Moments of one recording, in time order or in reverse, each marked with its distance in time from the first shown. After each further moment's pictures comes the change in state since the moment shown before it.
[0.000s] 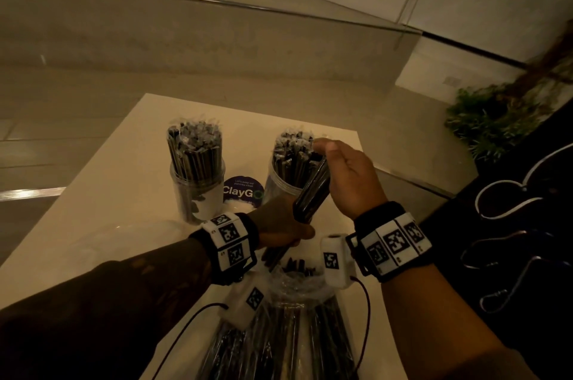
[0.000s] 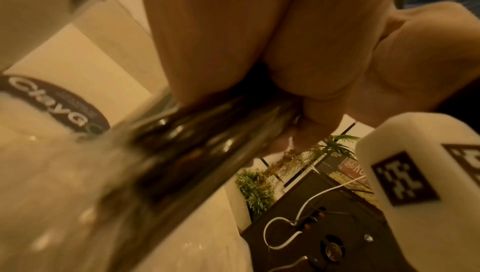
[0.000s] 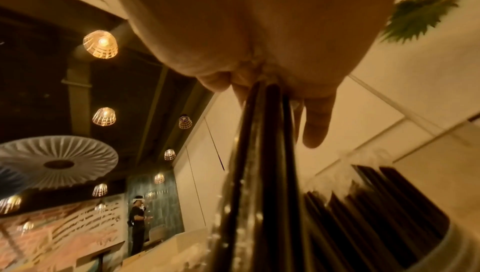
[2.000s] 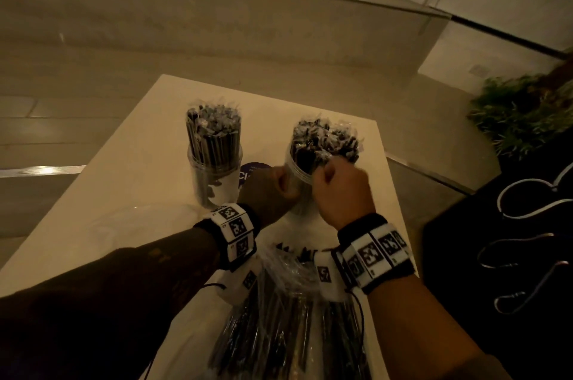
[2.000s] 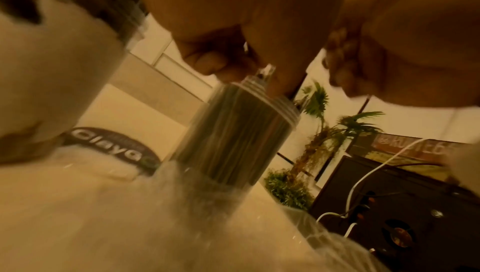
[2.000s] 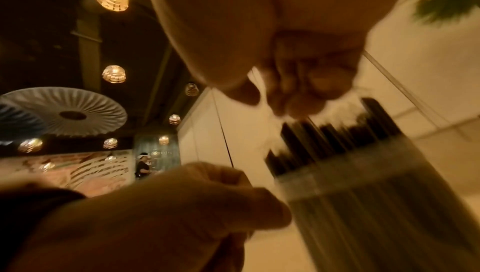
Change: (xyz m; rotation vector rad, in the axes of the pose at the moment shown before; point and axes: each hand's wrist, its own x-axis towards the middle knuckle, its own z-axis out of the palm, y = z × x) left_hand 0.018 -0.050 -0.025 0.457 0.685 0.138; right_hand -0.018 0.016 0.045 -0.375 -0.025 0.128
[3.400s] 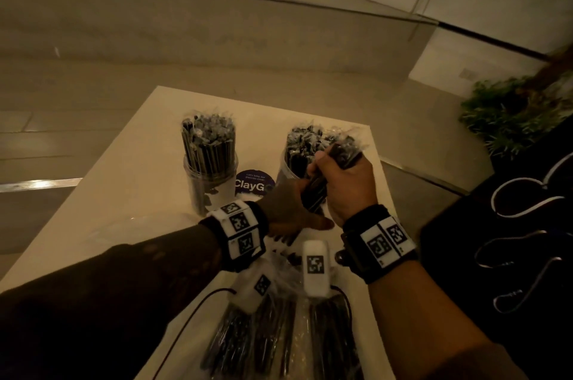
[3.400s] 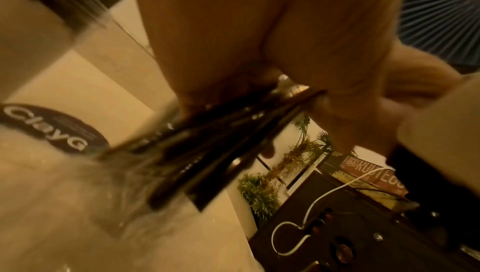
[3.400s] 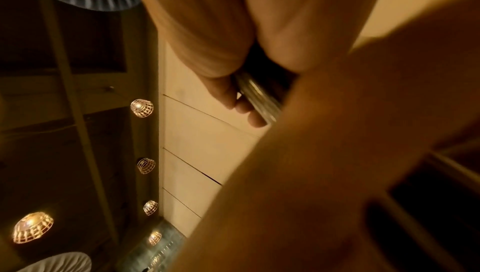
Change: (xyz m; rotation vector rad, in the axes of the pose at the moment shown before) left_hand -0.003 0.041 -0.015 -0.331 -0.581 -0.004; right_hand 0.009 -0.006 -0.004 0.935 0.072 0.205
